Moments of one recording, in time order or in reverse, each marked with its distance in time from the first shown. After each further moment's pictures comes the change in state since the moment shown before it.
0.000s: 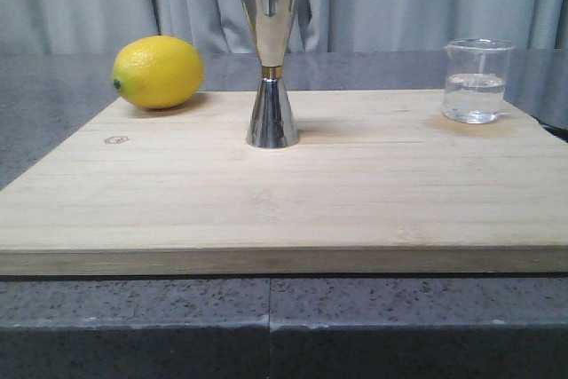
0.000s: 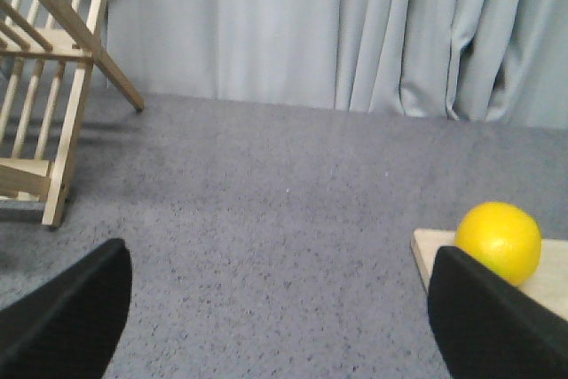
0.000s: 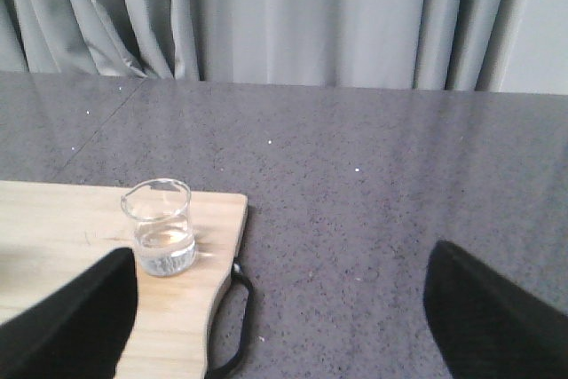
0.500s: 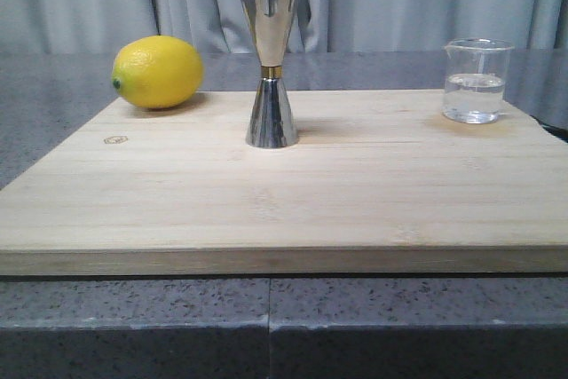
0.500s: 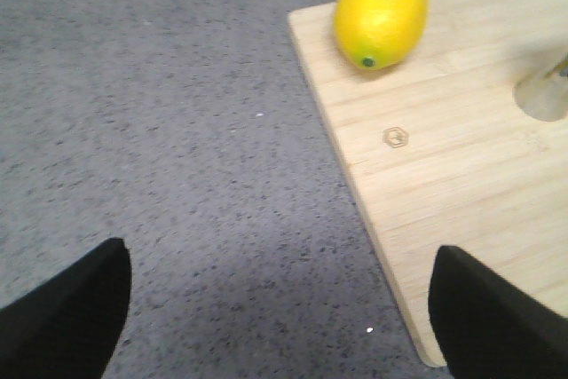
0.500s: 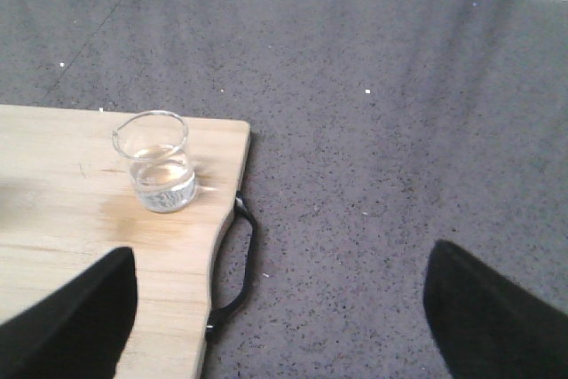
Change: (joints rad) left arm 0.000 0.453 -0.293 -0.365 0.439 0.496; right arm 0.000 0.194 -0.134 0.000 0.174 0.000
